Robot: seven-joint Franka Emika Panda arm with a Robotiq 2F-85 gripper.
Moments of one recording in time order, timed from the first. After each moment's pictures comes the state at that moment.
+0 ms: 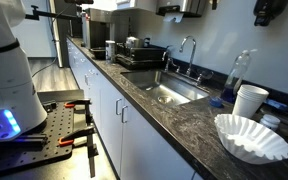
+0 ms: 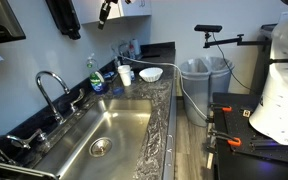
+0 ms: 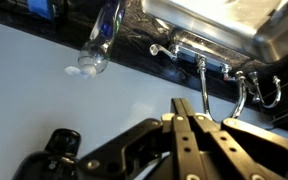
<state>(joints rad) -0.05 0.07 -0.05 -1.75 0.33 2.36 -0.83</state>
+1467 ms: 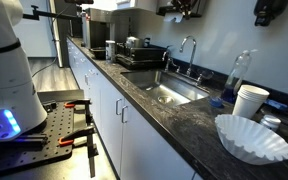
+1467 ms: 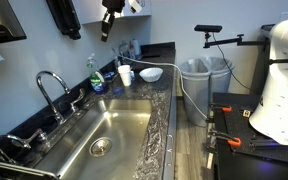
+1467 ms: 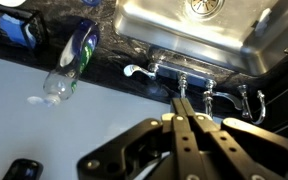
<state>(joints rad) 0.02 -0.11 0.04 -2.09 0.11 2.56 -0.46</state>
